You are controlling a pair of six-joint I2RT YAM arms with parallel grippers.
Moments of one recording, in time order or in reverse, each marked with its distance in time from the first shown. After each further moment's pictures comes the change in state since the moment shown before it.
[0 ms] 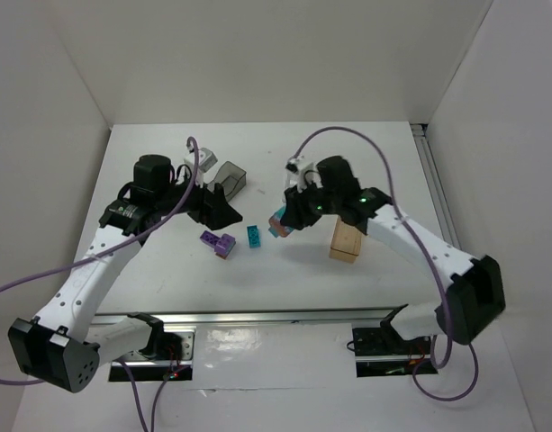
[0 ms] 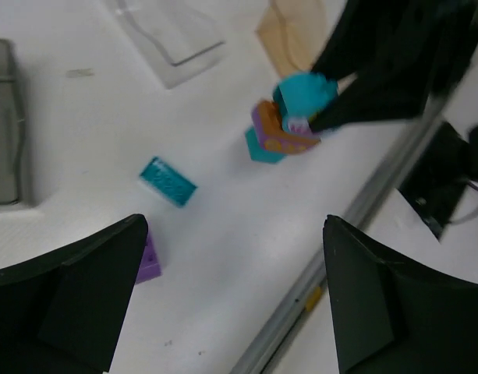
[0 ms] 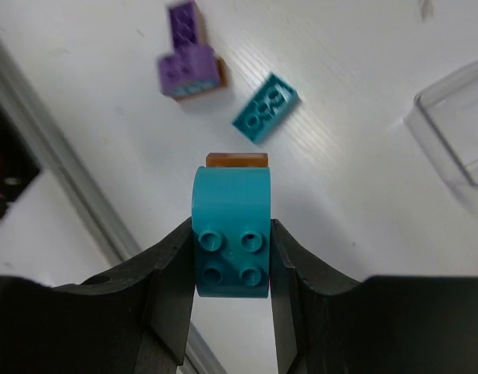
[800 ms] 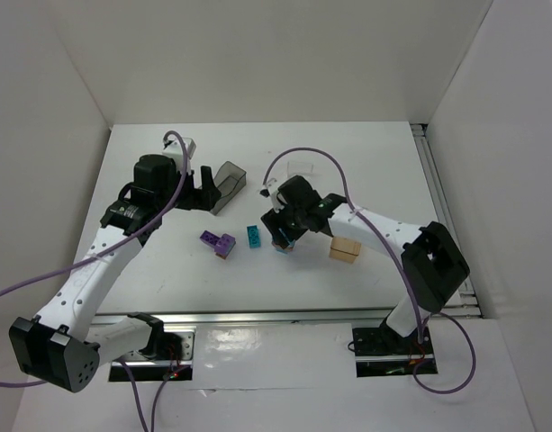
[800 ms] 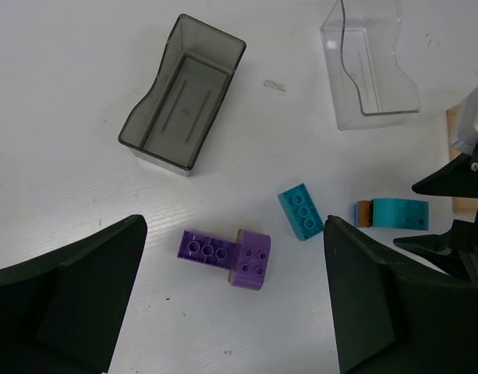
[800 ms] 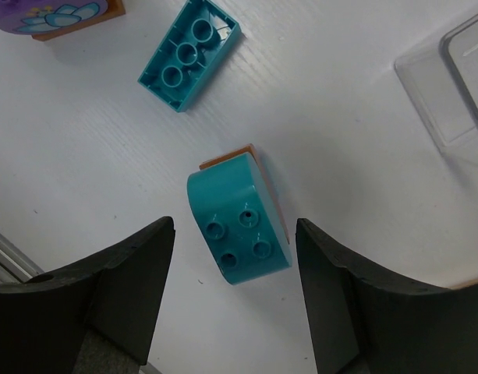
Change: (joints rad) left arm -0.001 0.001 -0.011 0.047 -0.483 -0.105; right arm 0.093 0.190 0.010 -0.003 0.237 -0.064
